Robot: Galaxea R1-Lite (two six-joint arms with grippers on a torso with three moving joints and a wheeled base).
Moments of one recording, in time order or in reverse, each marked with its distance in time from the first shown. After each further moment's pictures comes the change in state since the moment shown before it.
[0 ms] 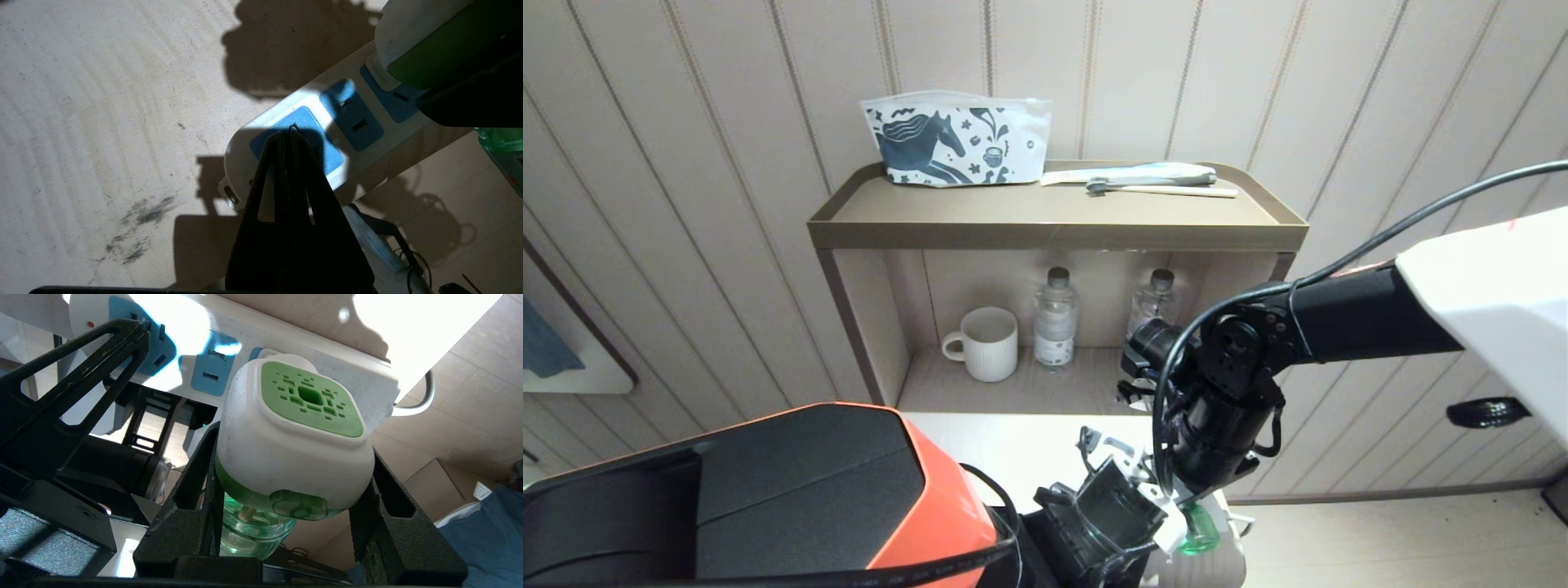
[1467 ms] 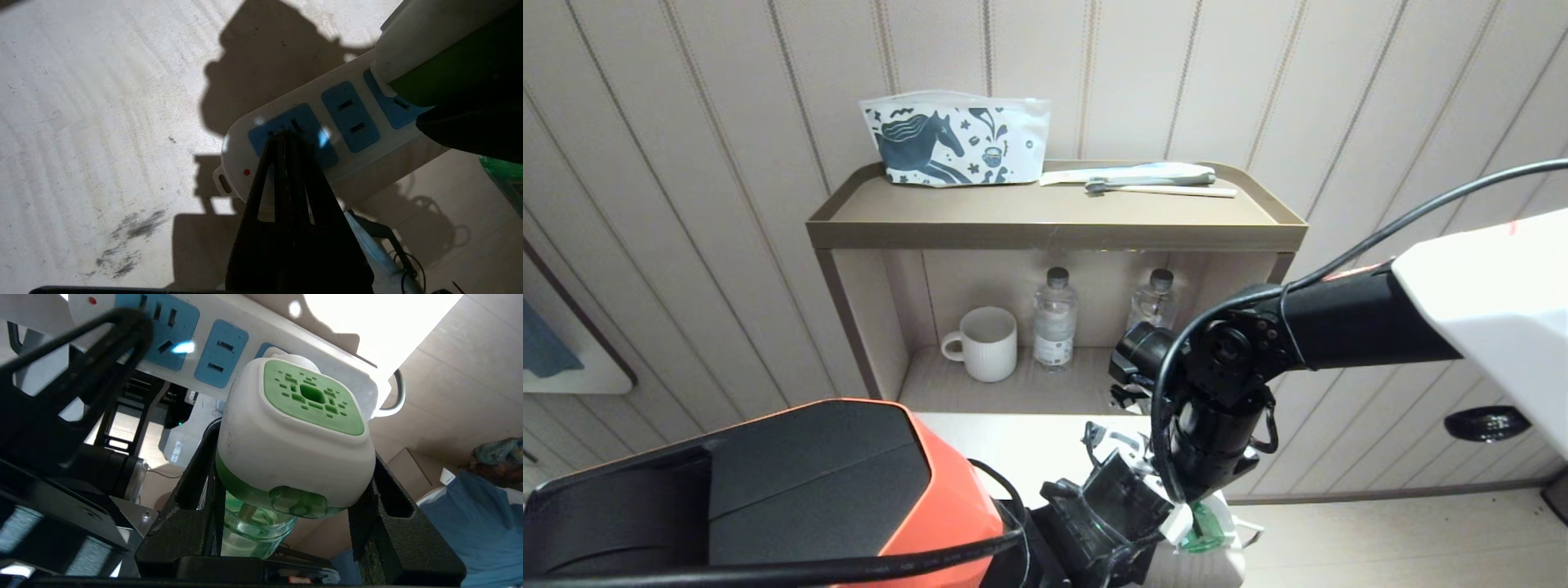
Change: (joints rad) left arm -0.003 0.006 -0.046 0.007 -0.002 -0.001; right arm 0.054 0.003 -0.019 0.000 -0.067 0.015
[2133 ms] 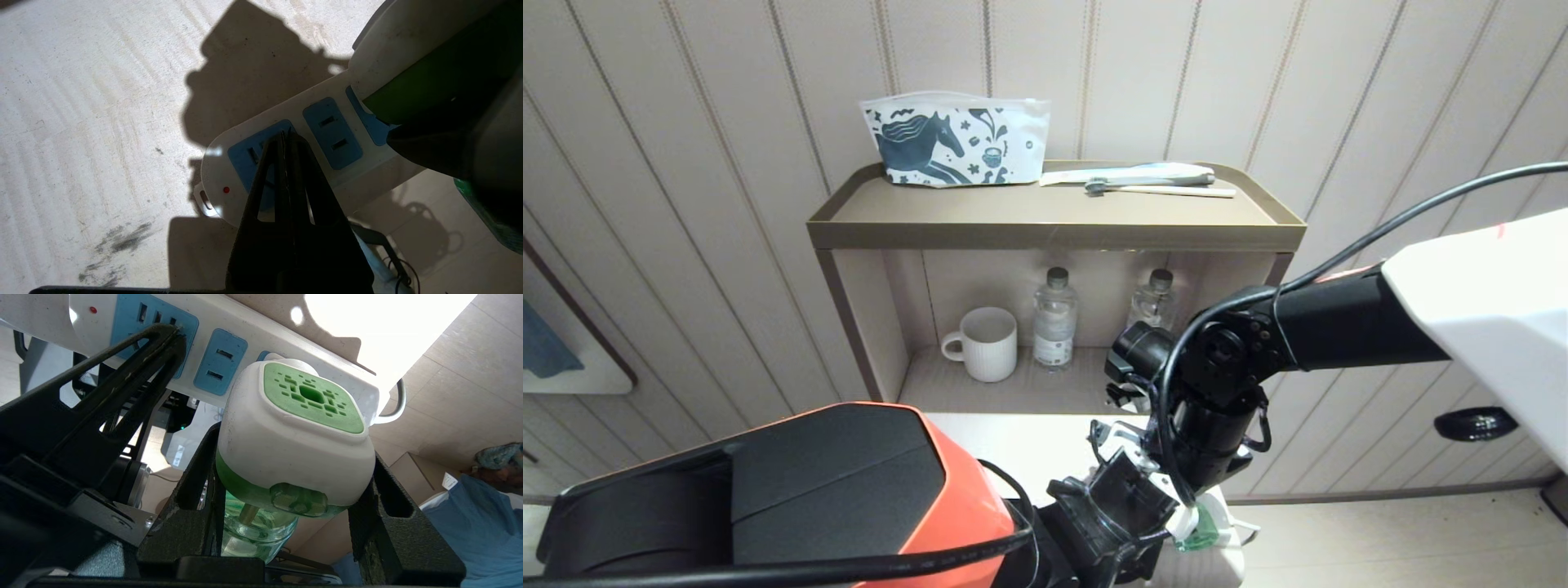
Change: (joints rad) left arm -0.001 0.027 -0.026 -0.011 -0.007 -0.007; right arm 0.000 0.017 -0.011 -0.018 0.001 0.000
